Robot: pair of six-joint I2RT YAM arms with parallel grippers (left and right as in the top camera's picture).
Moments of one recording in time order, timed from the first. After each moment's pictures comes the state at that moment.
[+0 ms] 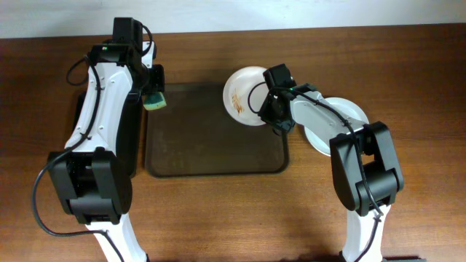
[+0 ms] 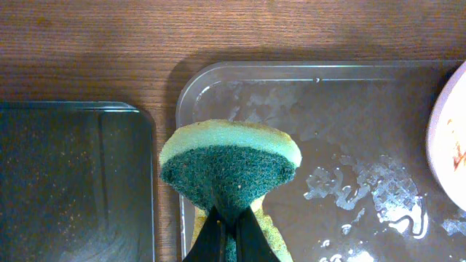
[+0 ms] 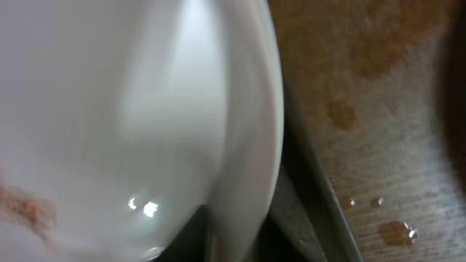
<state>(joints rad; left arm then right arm) -0.04 2.05 1.90 -1.05 0.03 -0.05 0.34 2.11 1.46 -0.62 -0.02 0.82</state>
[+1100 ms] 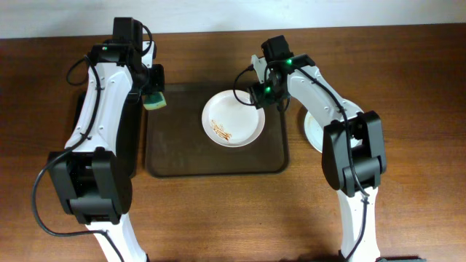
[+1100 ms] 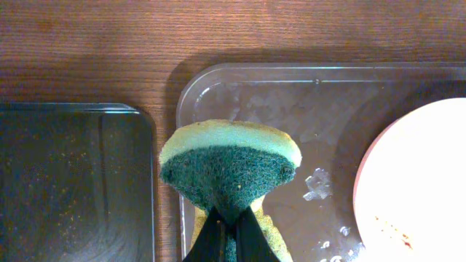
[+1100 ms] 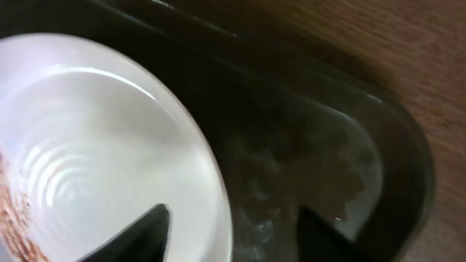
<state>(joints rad) -0.04 2.05 1.90 -1.05 0.03 -0.05 0.30 2.30 1.88 -0.81 -0.20 -0.07</state>
